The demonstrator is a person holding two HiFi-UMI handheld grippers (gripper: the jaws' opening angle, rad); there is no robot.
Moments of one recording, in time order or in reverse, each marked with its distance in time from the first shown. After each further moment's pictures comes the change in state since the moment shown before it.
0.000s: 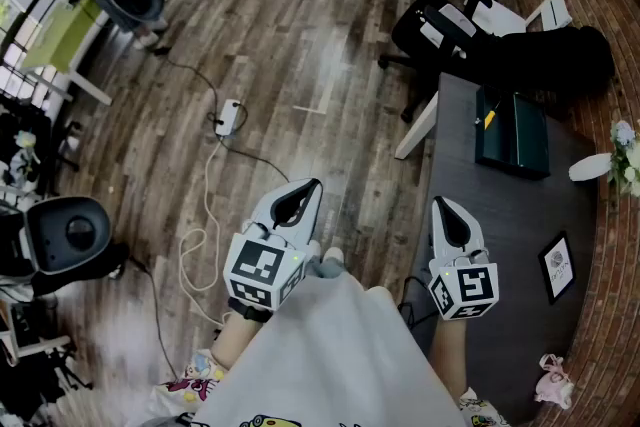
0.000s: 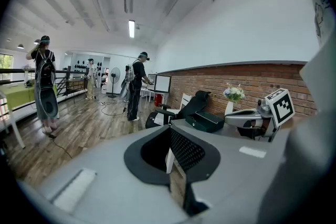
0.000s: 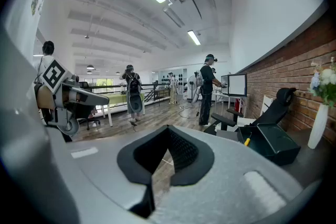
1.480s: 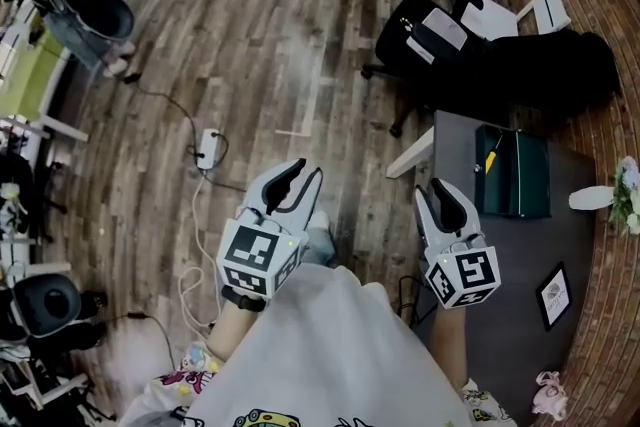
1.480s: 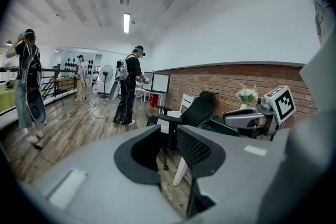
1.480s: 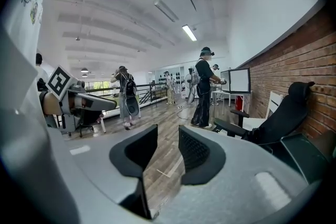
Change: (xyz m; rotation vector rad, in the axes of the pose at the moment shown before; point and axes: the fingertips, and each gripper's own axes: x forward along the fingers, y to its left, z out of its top) left arm 0.164 0.109 0.061 0.027 0.008 -0.061; right arm 0.171 -0.068 0.049 0.059 -0.001 0.013
